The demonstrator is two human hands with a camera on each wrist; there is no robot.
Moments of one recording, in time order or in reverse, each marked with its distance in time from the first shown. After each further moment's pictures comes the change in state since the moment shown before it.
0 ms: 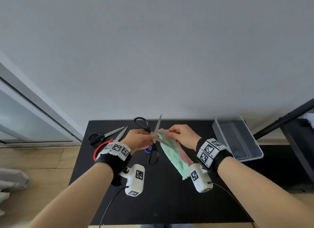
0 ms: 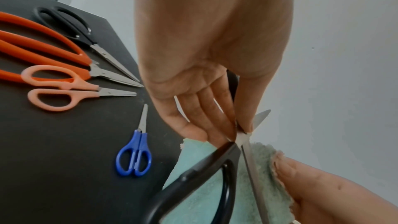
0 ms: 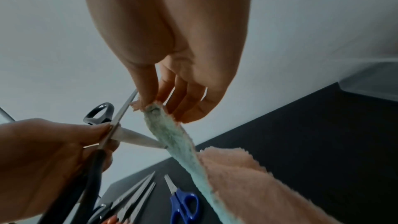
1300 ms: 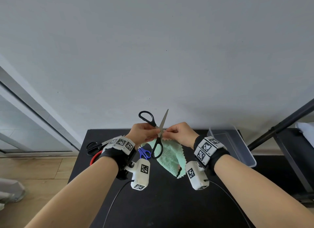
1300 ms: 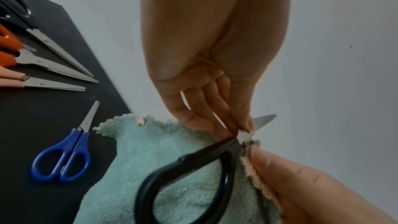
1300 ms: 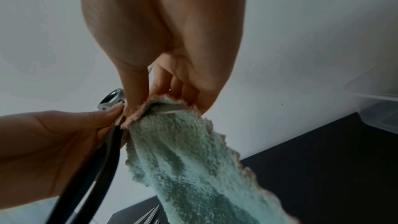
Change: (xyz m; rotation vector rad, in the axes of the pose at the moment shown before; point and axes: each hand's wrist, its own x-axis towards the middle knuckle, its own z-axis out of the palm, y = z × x) left_hand -0.007 0.041 0.035 0.036 -0.017 0.225; right_hand 0.002 -0.011 -0.032 0.111 0.013 -0.086
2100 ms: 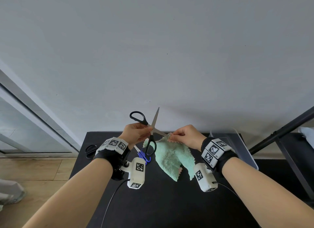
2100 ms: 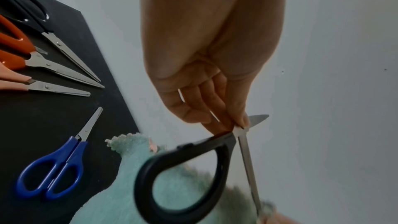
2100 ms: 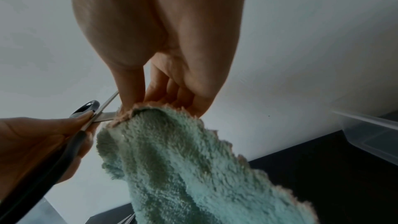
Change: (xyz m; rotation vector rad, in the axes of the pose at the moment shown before) left_hand 0.012 0.006 -0.020 -0.122 0.097 -0.017; right_hand 0.006 0.010 -0.026 -0.149 -0.036 -0.005
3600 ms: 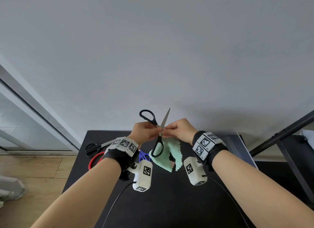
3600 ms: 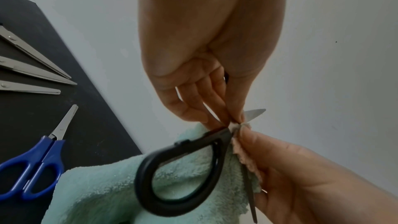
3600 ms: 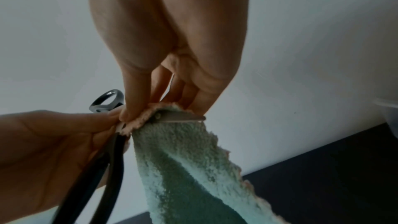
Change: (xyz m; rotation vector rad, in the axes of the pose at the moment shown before) left_hand -0.003 -0.002 0.029 0.121 -0.005 0.063; right_hand 0.018 -0.020 0.009 0.181 0.008 -0.052
